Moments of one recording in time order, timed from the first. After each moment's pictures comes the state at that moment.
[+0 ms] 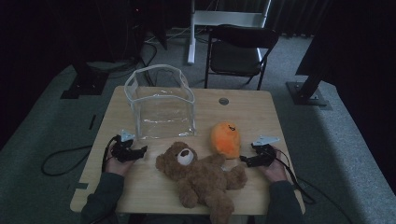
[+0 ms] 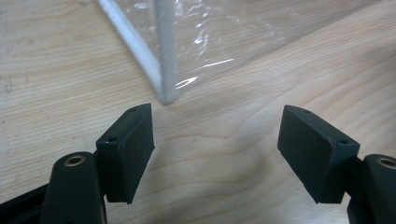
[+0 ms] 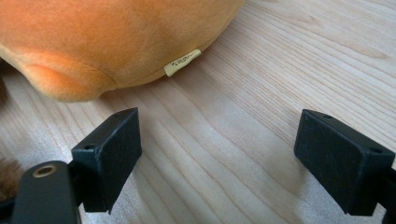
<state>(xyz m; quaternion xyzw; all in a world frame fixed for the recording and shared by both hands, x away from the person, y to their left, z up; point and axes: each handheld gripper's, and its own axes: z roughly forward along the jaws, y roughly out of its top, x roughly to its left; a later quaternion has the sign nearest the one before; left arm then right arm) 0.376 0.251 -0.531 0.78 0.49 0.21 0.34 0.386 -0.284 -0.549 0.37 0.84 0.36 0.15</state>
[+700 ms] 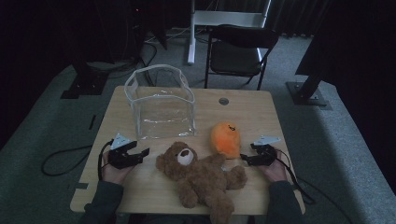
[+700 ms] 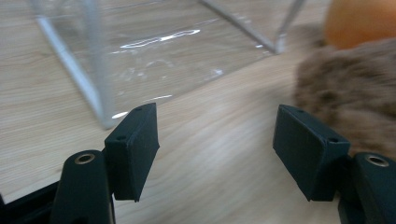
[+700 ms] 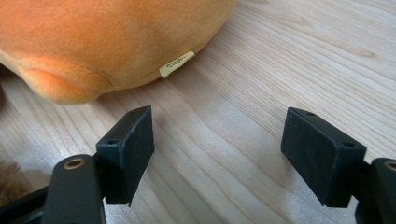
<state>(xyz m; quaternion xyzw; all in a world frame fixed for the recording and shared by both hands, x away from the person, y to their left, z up) 0.333 0.246 -0.494 0.76 0.45 0.18 0.44 0.385 -0.285 -0.547 0.37 0.84 0.36 0.16</state>
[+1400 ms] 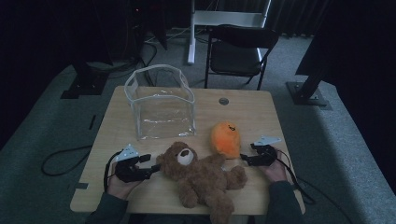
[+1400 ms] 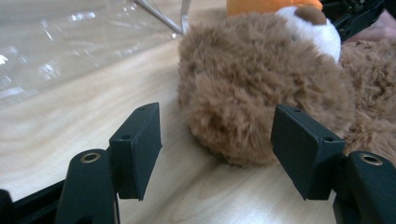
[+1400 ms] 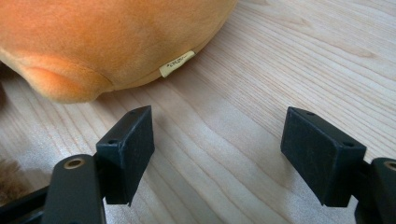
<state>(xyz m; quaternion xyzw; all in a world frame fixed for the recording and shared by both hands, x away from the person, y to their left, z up) 0.295 0.218 -0.493 0.78 0.40 0.07 0.47 0.384 -0.286 -0.548 0.37 0.84 0.37 0.16</state>
